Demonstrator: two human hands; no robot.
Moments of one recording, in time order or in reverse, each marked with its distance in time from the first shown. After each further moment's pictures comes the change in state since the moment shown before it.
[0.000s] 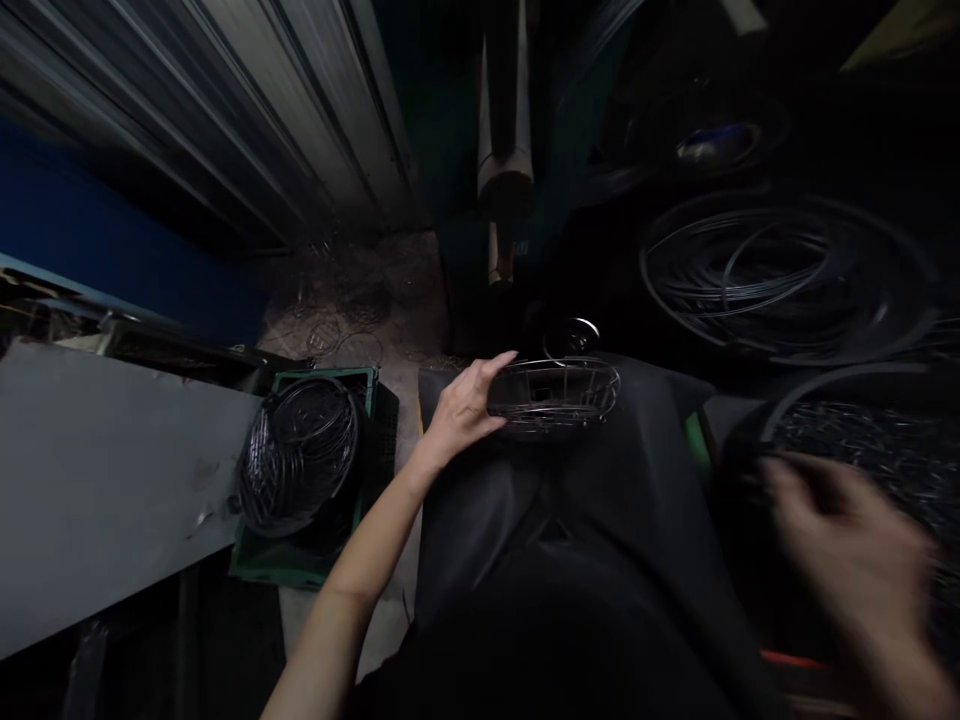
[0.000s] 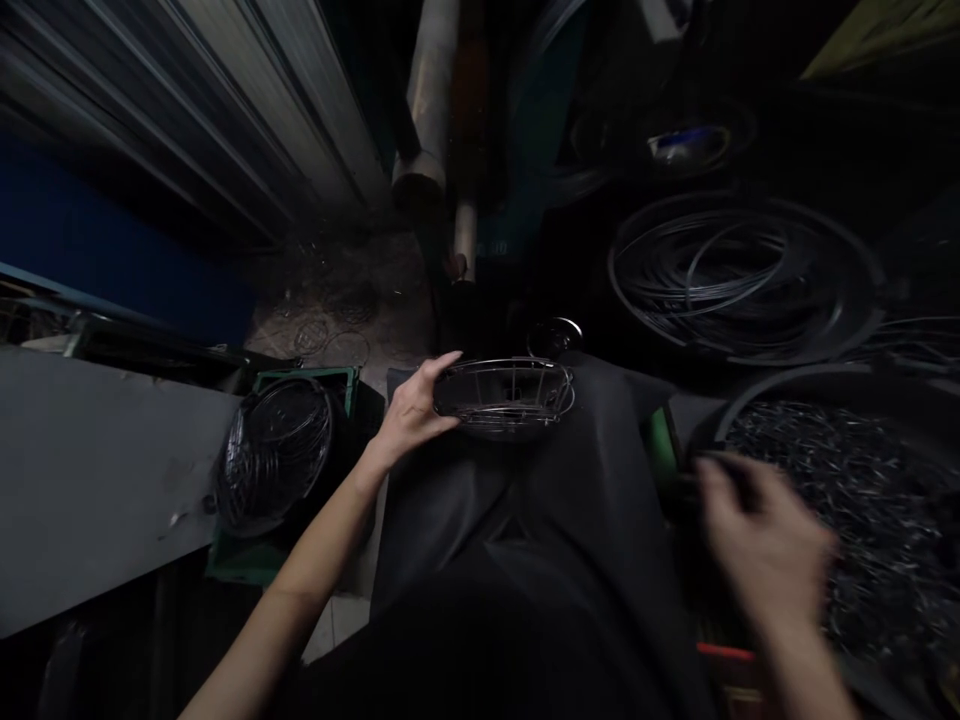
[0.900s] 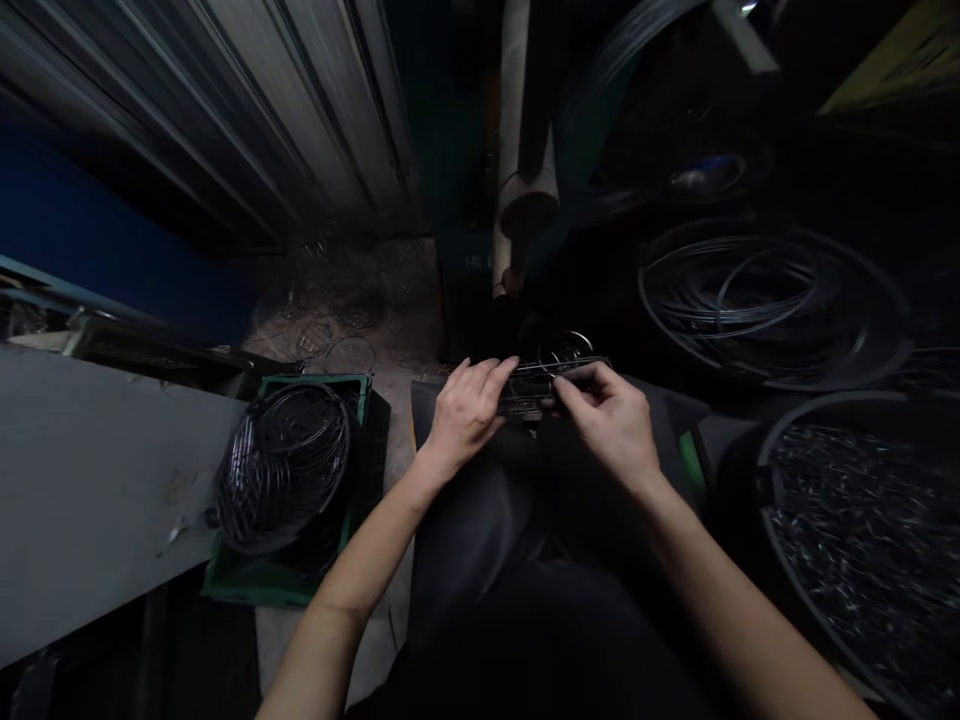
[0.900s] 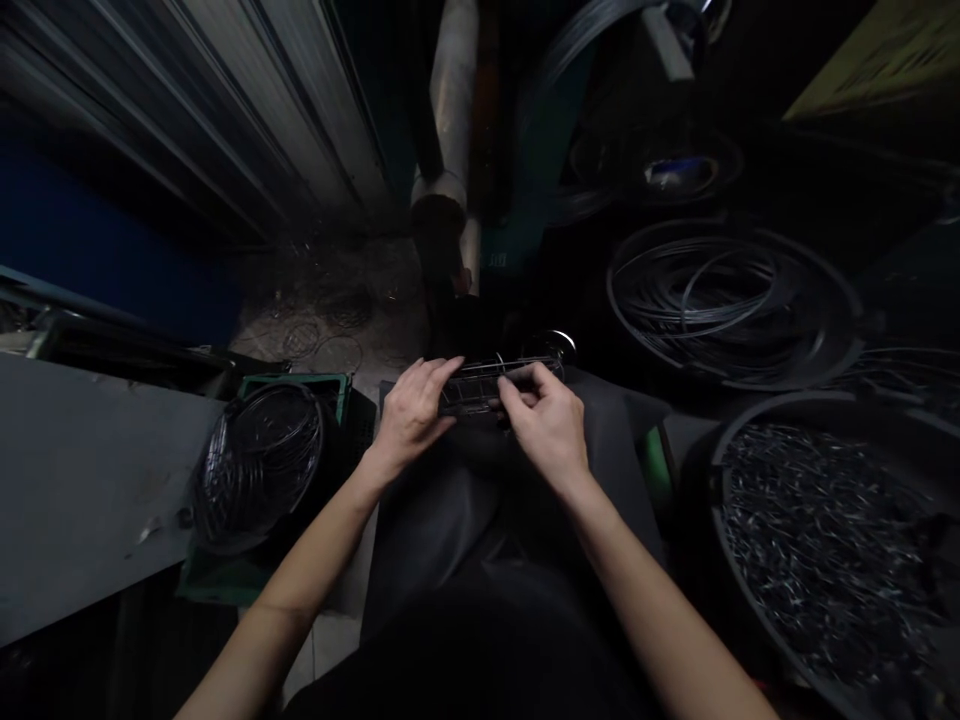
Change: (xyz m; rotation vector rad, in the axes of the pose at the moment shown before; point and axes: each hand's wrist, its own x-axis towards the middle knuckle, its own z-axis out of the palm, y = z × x) left_hand 0.018 0.011 -0.017 0.264 0.000 -0.009; right_hand -0.009 -0.216 0.088 0.504 -0.436 -0.177
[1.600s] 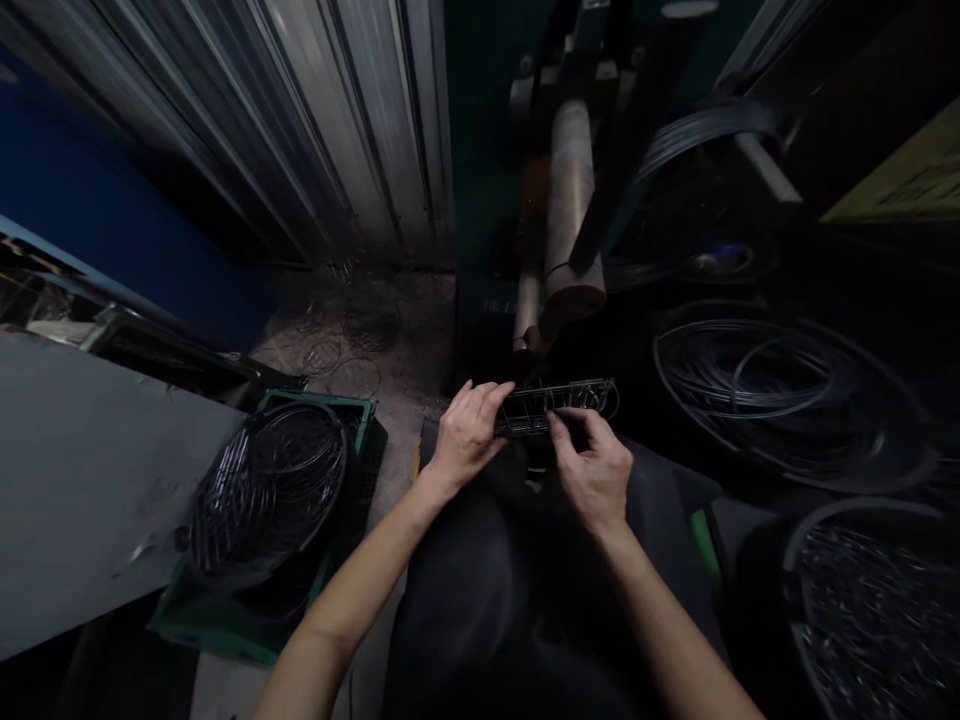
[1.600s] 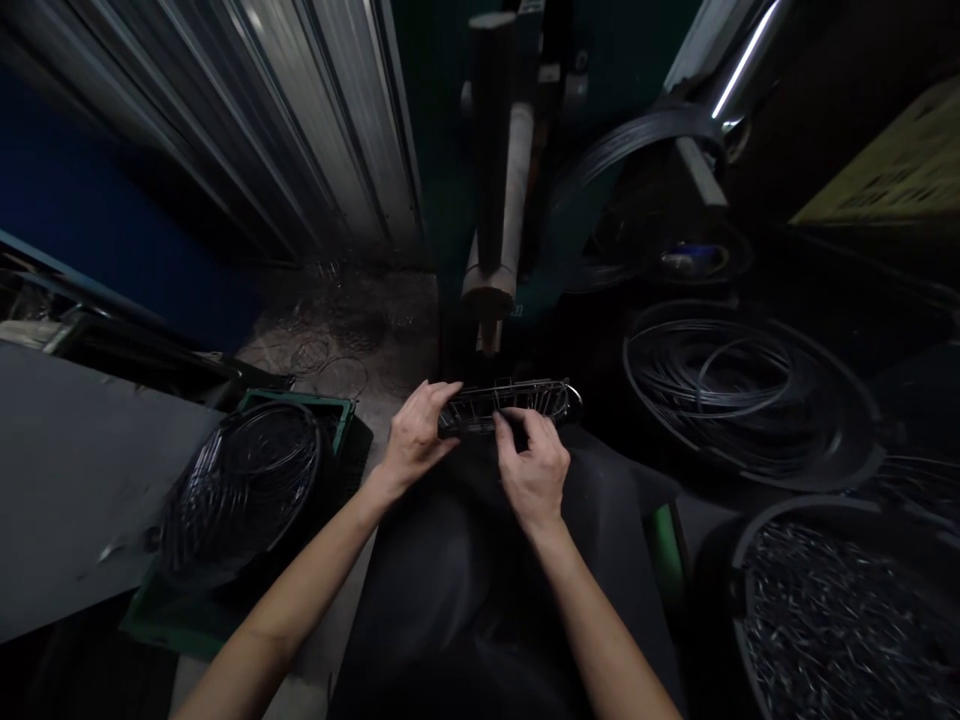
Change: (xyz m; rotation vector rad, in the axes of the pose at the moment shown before) left_hand 0.018 -0.036 0.013 0.002 0.210 -0.043; right_hand 0.029 0.009 0.039 -0.213 0.216 -0.436
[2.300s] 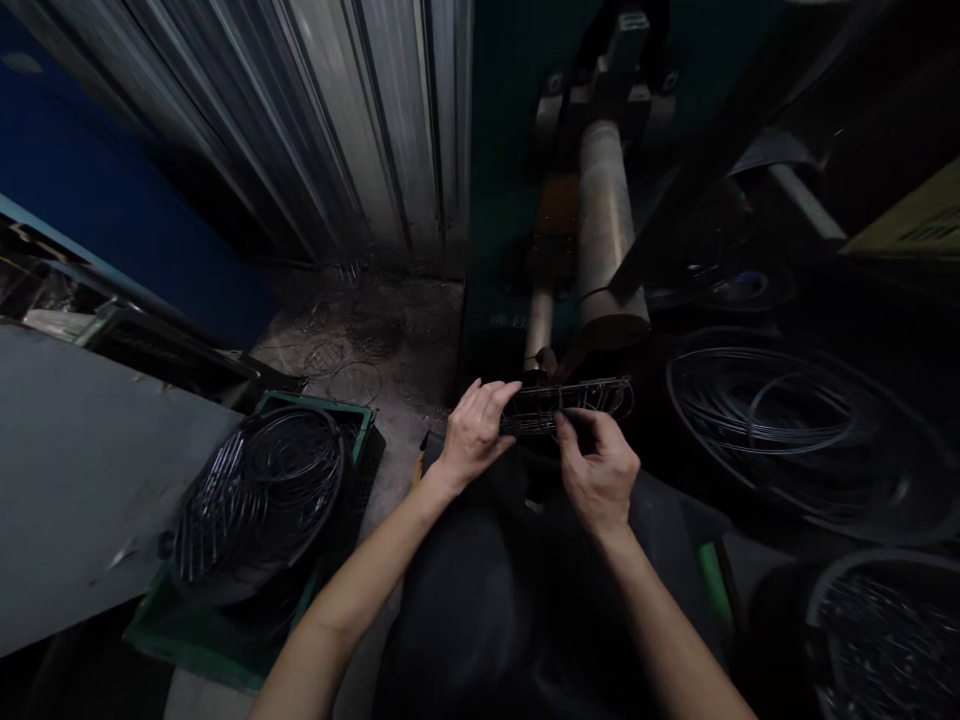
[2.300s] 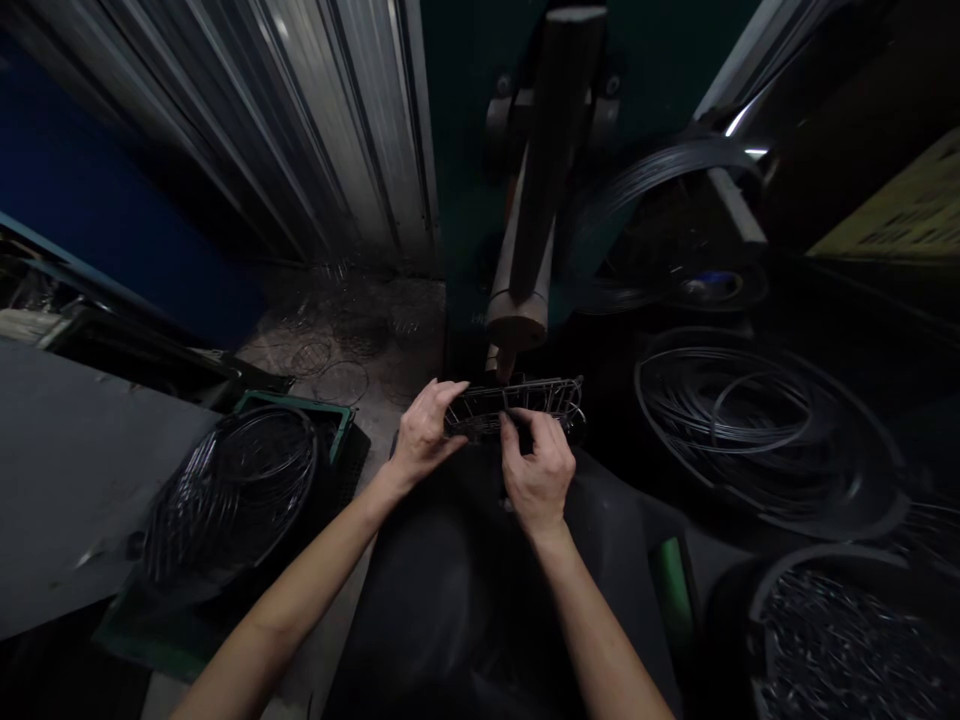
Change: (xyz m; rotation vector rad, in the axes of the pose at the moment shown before) left_hand 0.018 -0.023 0.016 -0.039 0.088 -0.010; right_hand 0.027 0.003 0.019 -0.008 0.059 -0.129
